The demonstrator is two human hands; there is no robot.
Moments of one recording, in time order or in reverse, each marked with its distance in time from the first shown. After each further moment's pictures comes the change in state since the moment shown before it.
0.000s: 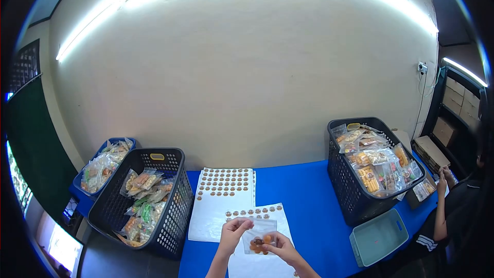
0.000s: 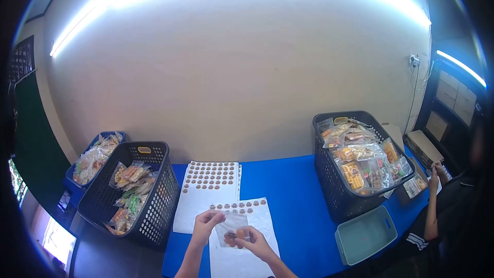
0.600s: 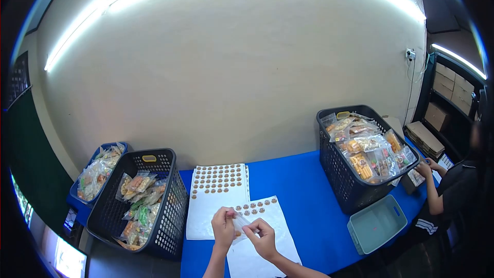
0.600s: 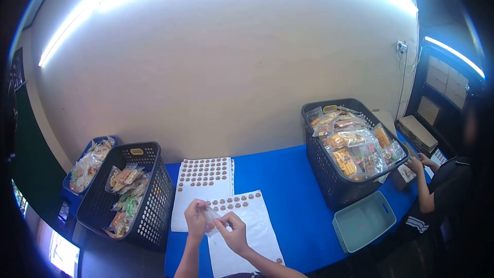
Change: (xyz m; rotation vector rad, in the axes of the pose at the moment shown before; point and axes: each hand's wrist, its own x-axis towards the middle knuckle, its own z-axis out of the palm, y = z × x) left_hand 0.008 0.001 -0.002 0.598 0.255 0.429; right_hand 0.024 -0.005 0.057 -0.220 0.317 -0.429
